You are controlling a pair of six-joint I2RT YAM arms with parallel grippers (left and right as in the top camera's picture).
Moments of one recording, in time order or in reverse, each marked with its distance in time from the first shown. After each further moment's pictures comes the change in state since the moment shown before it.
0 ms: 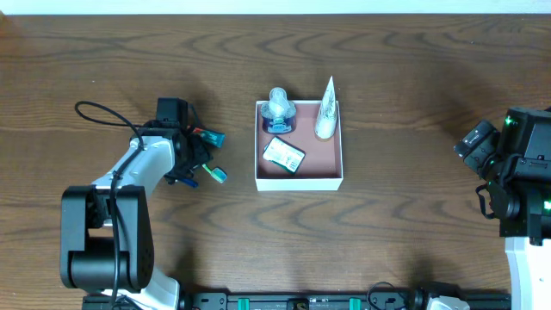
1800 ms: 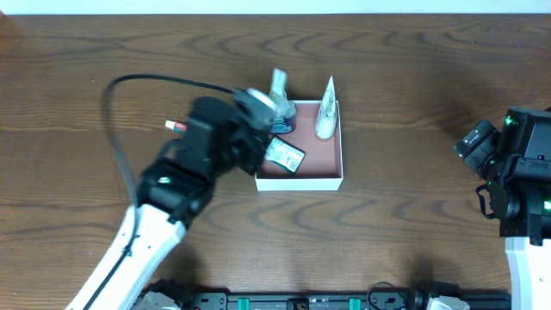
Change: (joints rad) left arm -0.465 -0.559 0.093 0.062 0.200 0.731; right arm 0.000 0.000 0.000 0.000 0.000 0.000
